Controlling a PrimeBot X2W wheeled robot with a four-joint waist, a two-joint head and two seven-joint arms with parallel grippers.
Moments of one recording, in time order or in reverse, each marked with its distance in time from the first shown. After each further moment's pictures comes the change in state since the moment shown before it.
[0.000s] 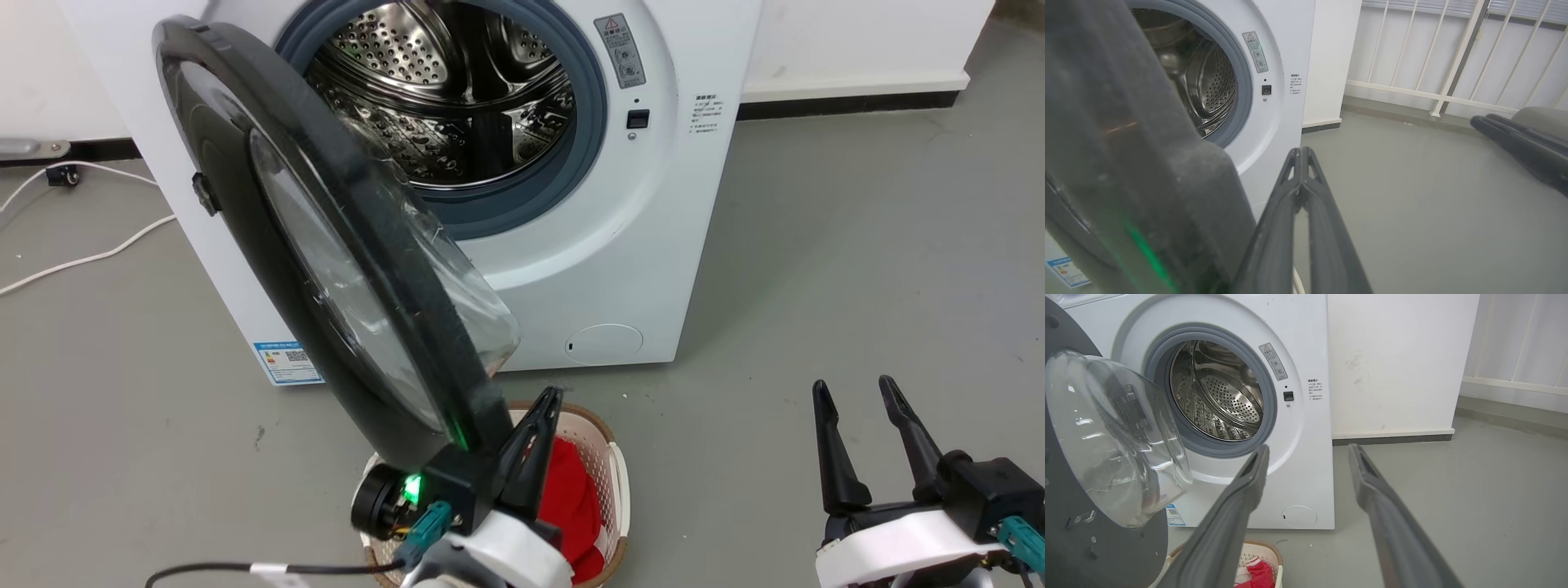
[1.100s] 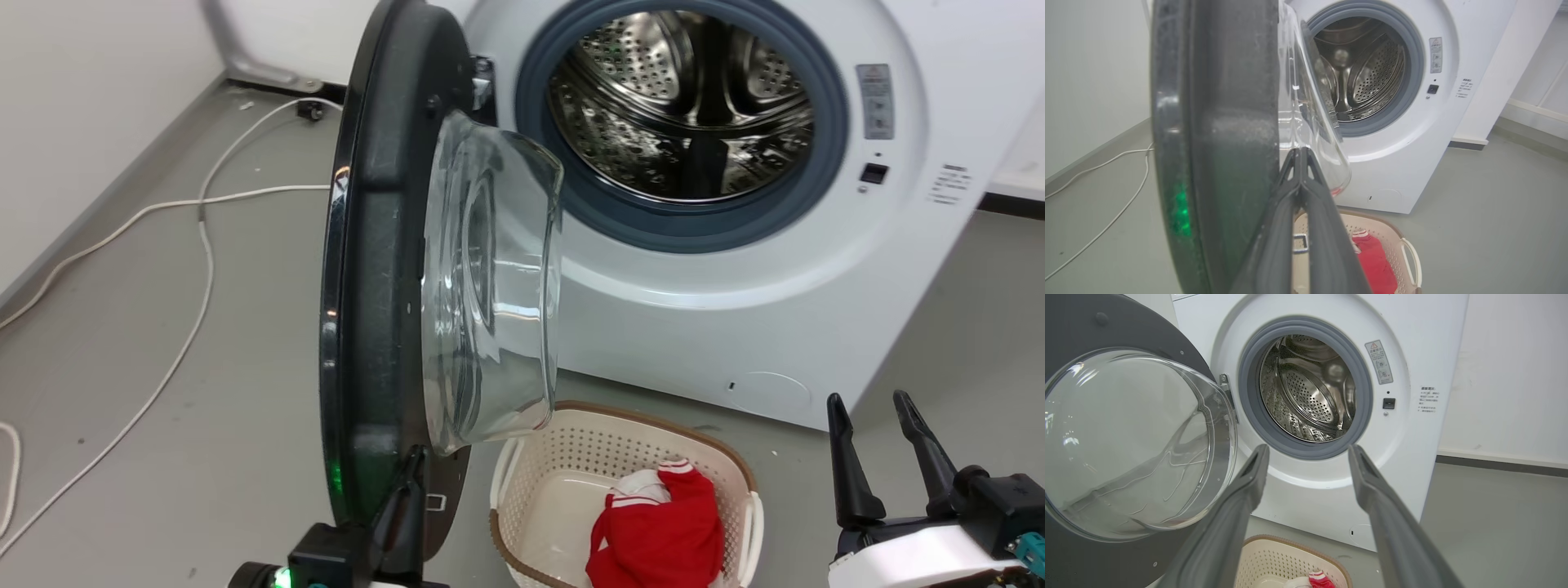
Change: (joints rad) left arm 0.284 0.174 0.094 -0.335 0.010 0.196 0.083; right arm 0.041 0.000 -0.025 -0.026 0.013 0.000 0.008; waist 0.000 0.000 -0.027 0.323
